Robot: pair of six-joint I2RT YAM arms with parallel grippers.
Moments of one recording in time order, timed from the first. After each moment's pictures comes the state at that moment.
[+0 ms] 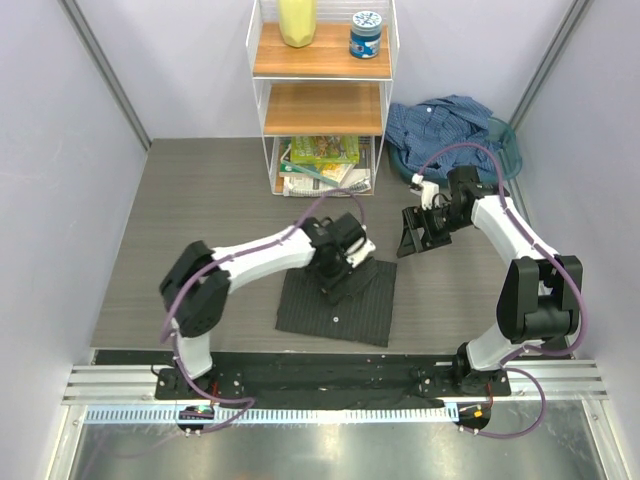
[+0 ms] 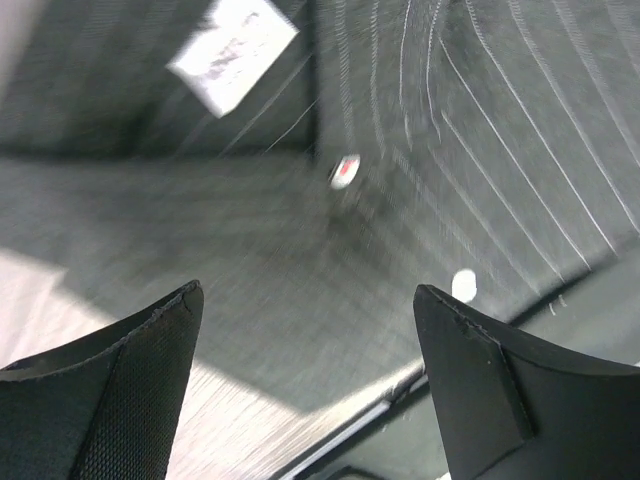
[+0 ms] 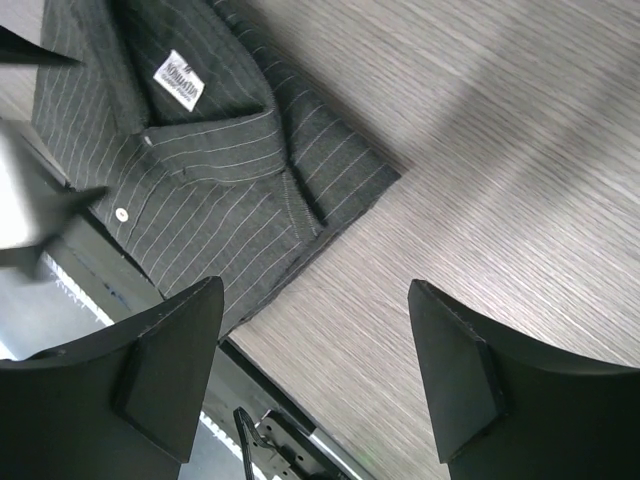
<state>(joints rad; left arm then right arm) -0.91 1.82 1.42 -0.87 0.06 0.01 0.05 1.57 1.19 -0.92 -0.62 -0.27</state>
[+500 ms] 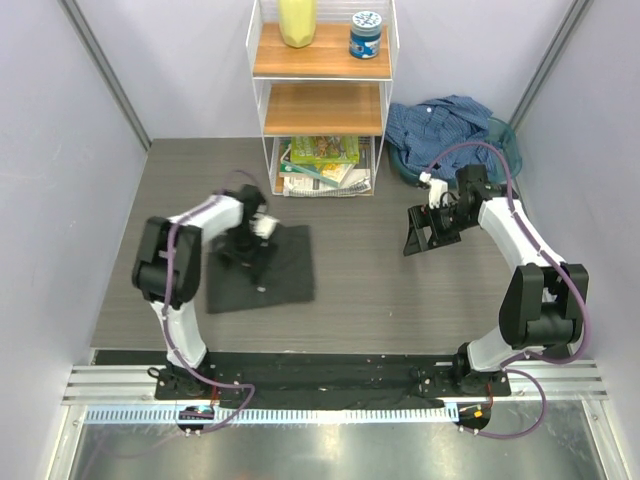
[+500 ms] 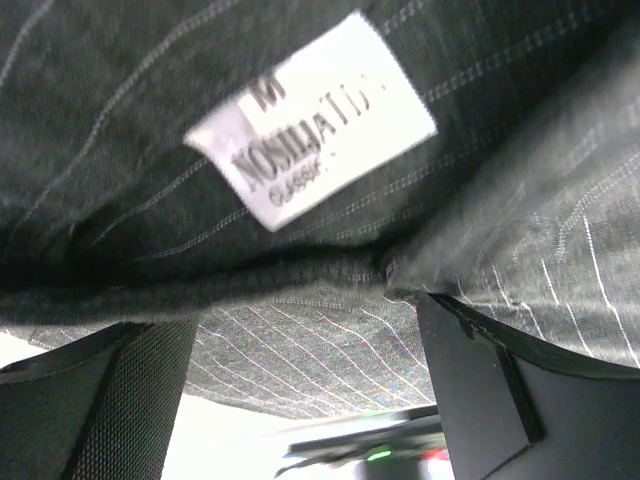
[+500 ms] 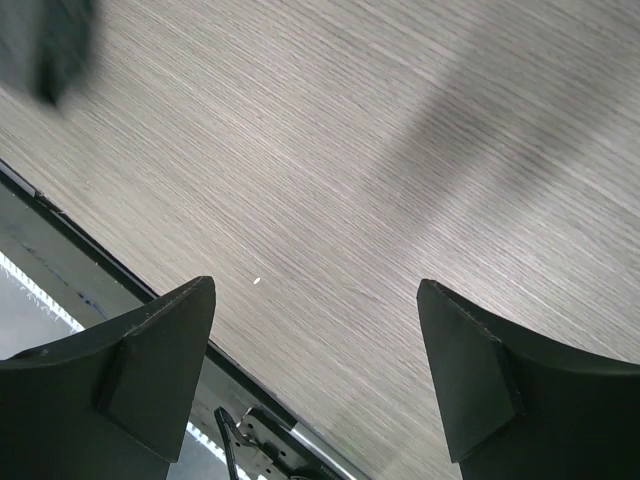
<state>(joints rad) -0.35 1.90 1.27 -0.95 0.01 0.20 0.02 1.53 1.19 -0.92 -0.57 -0.29</state>
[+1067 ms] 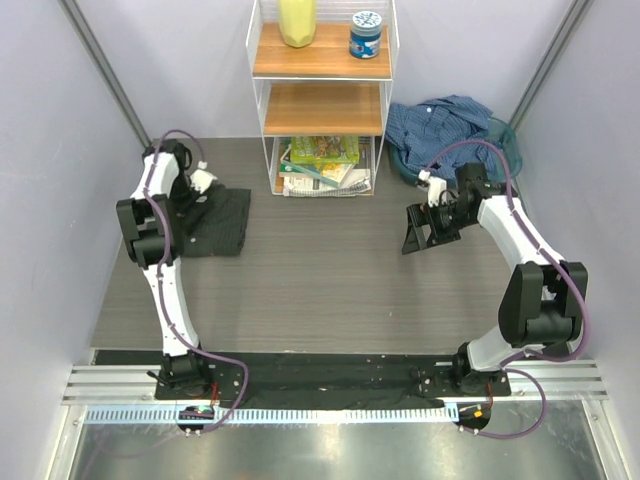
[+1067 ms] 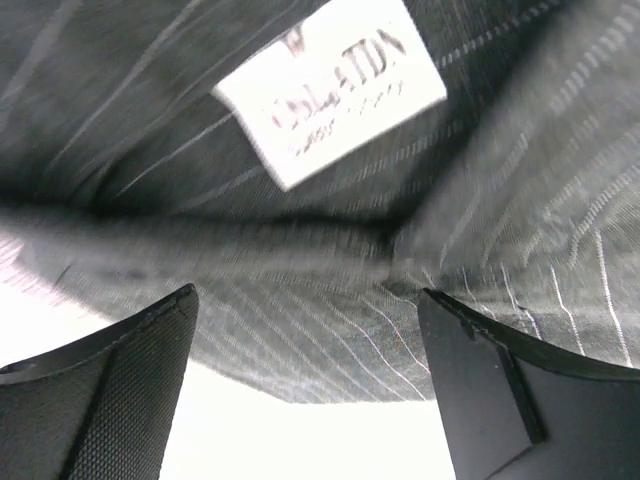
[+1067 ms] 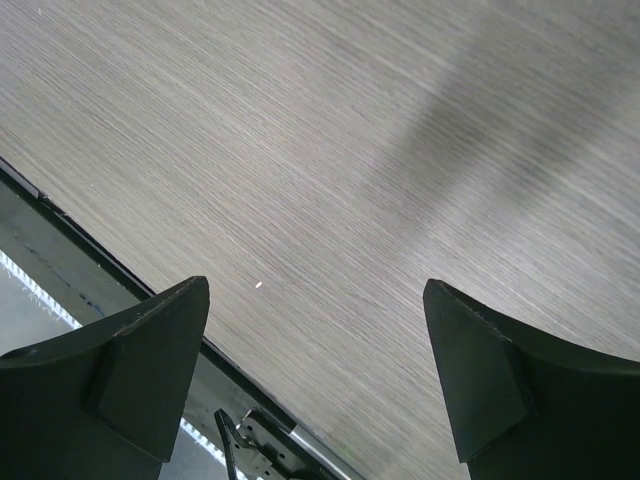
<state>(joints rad) 0.16 2.38 2.07 -1.20 -0.09 0.78 0.02 1.54 1.20 -0.92 -0.57 -0.29</state>
